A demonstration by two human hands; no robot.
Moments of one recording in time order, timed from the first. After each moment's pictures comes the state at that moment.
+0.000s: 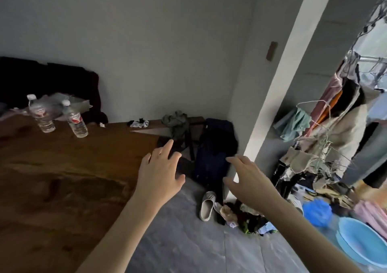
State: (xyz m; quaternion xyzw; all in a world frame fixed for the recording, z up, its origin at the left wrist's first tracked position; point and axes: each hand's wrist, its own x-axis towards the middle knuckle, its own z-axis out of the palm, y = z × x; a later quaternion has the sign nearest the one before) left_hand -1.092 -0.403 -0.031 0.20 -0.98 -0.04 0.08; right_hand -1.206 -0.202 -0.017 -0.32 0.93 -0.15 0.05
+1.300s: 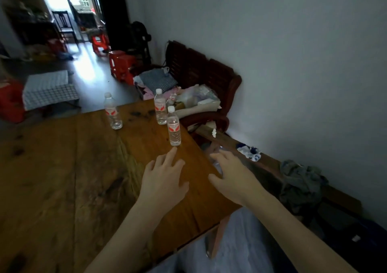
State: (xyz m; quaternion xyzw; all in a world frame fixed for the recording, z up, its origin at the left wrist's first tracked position) left_hand -1.273 -0.674 -0.055 0.63 -0.77 -0.07 0.02; right_hand -1.464 -0.679 -0.062 -0.73 0.65 -0.13 0.18
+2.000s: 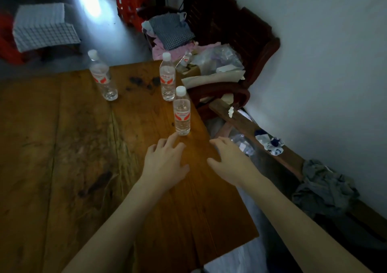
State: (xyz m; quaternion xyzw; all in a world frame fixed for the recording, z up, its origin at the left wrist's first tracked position) left_hand -1.263 -0.871 -0.135 0.66 -0.73 -0.15 -0.03; right_hand -1.452 -0.897 -0.147 -0.74 0.62 -0.05 0.26
